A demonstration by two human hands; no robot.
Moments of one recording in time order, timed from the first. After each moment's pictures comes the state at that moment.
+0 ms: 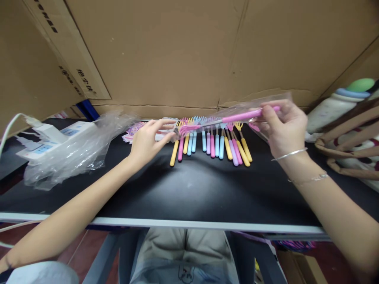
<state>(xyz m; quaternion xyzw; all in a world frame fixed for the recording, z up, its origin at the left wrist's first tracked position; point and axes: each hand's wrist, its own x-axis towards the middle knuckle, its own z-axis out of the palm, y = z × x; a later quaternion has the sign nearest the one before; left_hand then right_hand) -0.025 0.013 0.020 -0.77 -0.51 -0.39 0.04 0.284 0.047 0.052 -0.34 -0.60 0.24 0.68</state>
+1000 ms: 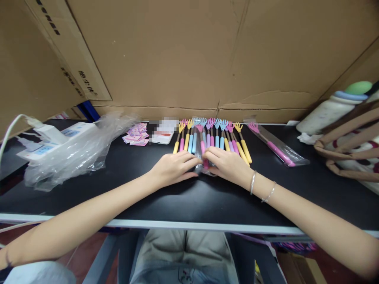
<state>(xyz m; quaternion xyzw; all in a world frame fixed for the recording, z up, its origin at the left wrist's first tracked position) 0.015 -0.004 -0.021 -0.92 -0.30 -0.21 0.17 0.236 0.016 -0.005 -0.28 -0.94 -0.15 0.16</state>
